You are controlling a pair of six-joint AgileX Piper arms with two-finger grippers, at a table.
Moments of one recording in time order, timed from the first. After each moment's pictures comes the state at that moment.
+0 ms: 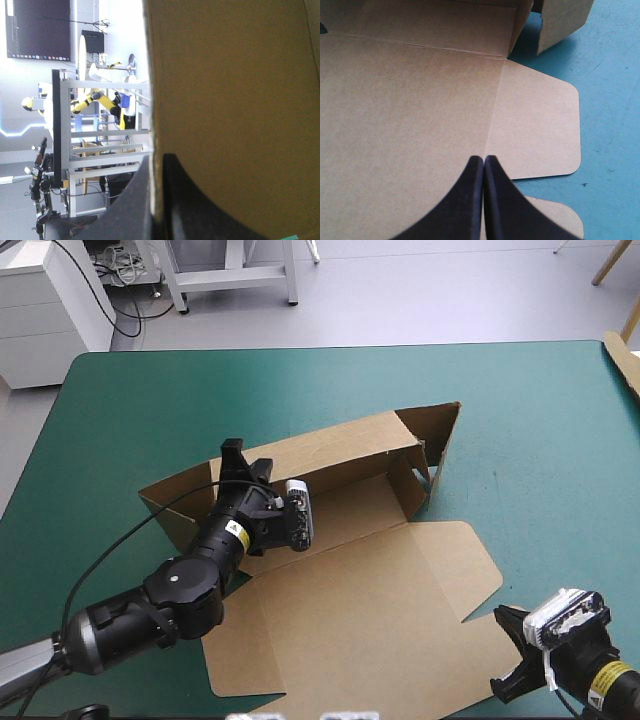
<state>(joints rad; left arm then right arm) -1.03 1.22 -0.89 1.32 0.72 -0.17 0.69 0.27 -0.45 -0.17 0.77 0.15</state>
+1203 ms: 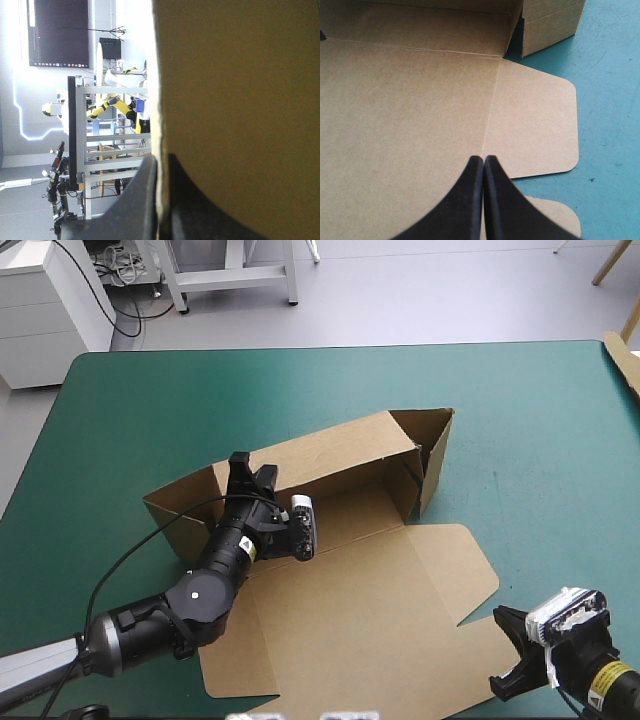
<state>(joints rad) -1.03 1.26 -0.78 1.57 0.70 -0.41 0.69 0.27 -0.45 -0.16 0.77 0.20</state>
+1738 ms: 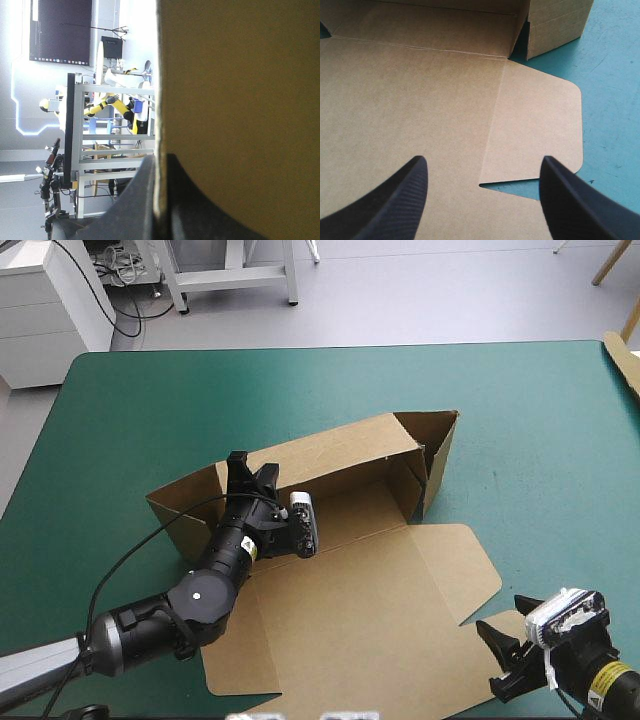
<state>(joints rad) -1.03 1.27 -0.78 1.60 0.71 -0.49 0.69 0.27 -0.45 -0.15 0.77 0.18</state>
